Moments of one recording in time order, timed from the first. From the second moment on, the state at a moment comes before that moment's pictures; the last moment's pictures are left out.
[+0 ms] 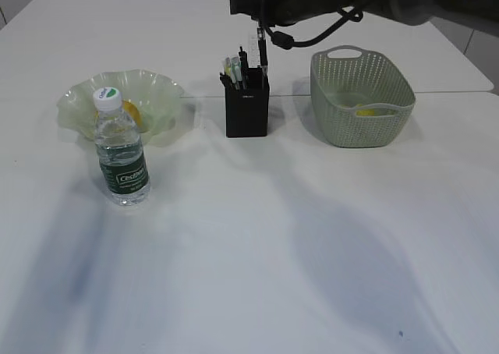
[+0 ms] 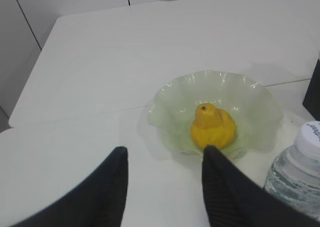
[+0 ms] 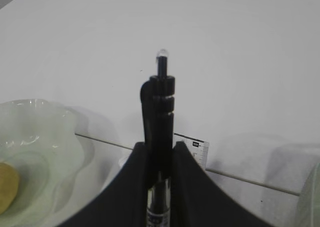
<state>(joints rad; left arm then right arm) -0.02 1.17 -0.63 -0.06 -0.15 0.13 0.35 2.29 -2.11 -0.03 0.36 0.10</state>
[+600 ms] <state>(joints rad) -0.02 1.17 -0.63 -0.03 -0.15 0.13 0.35 2.36 -2.11 -0.03 0.17 0.09</state>
